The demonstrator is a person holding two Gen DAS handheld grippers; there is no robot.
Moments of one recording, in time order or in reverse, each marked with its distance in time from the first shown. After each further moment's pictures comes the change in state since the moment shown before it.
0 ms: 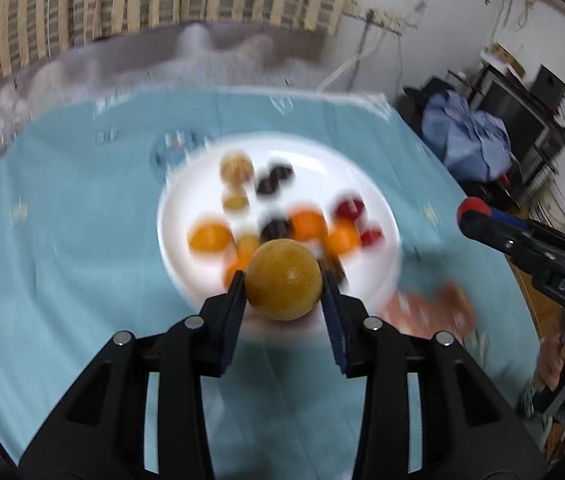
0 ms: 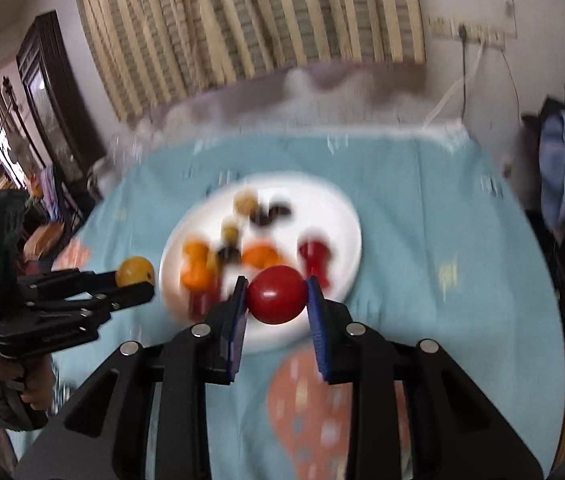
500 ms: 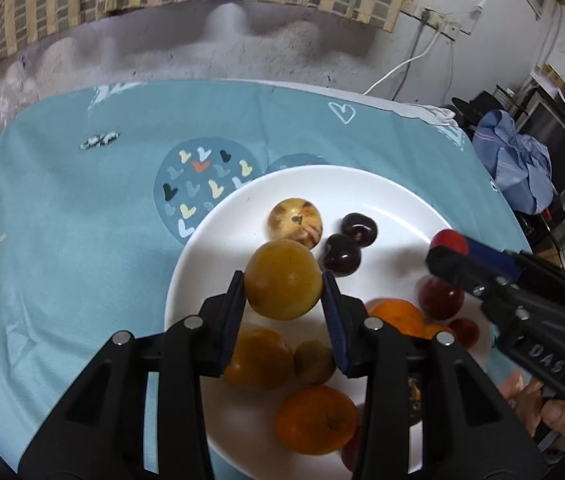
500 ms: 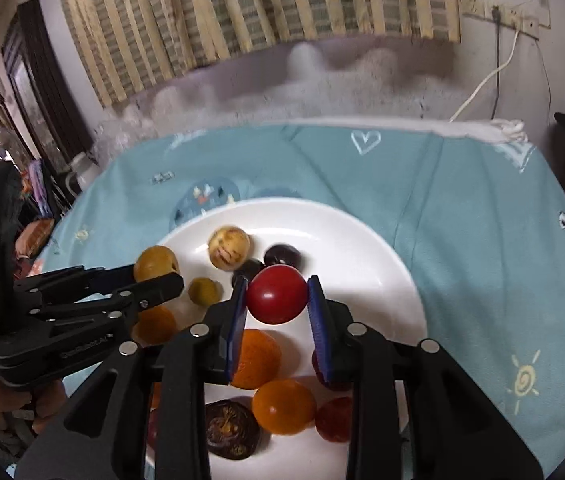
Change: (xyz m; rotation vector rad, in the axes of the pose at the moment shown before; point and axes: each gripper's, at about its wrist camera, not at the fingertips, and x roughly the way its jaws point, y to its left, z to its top) left arm 0.103 0.046 0.046 -0.109 0.051 0.062; right arm 0.140 0.000 0.026 0.001 0.134 -0.009
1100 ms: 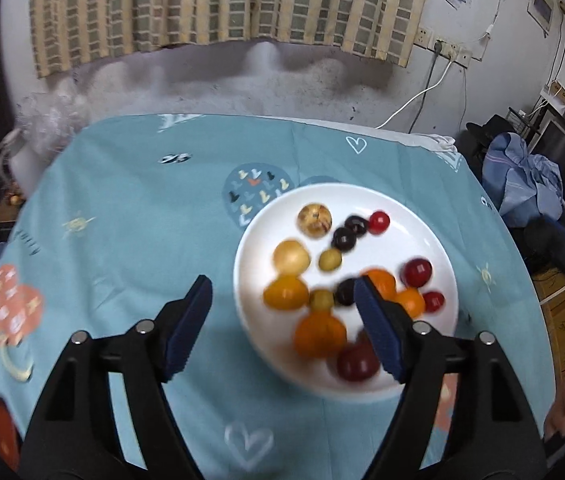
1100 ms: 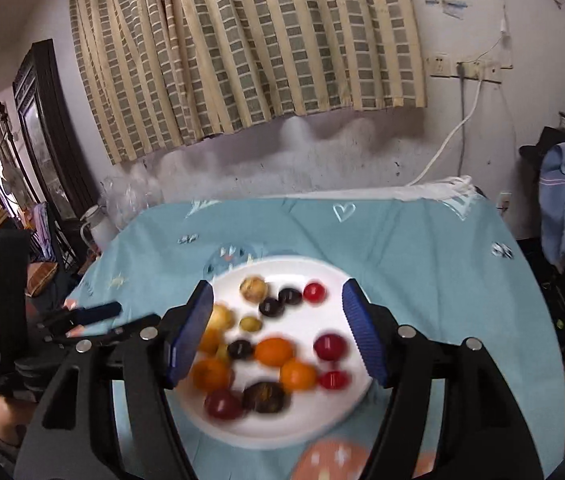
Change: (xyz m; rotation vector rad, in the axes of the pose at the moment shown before) left arm -0.126 -0.014 -0.042 -0.028 -0.101 0.143; right arm -0.154 0.029 -0.031 0.018 -0.225 -0.043
